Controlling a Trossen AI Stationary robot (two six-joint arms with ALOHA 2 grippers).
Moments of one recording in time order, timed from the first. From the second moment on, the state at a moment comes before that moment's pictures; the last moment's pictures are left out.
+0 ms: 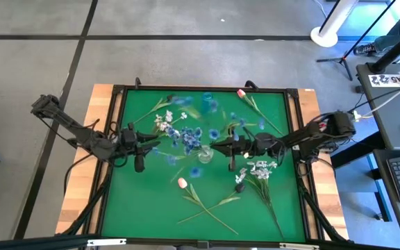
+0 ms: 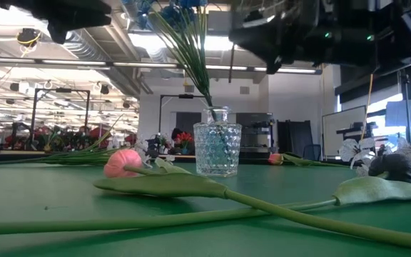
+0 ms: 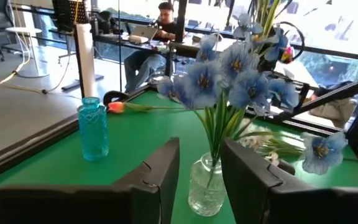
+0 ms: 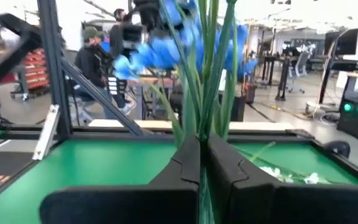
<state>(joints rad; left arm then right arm) -0.55 0.71 0.43 0.10 -0.94 -0.29 0.09 1.59 0.51 1.21 0.09 -0.04</state>
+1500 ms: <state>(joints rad) -0.55 0.71 0.43 0.17 -0.96 -0.30 0.04 1.72 0.55 0.97 0.01 0.02</state>
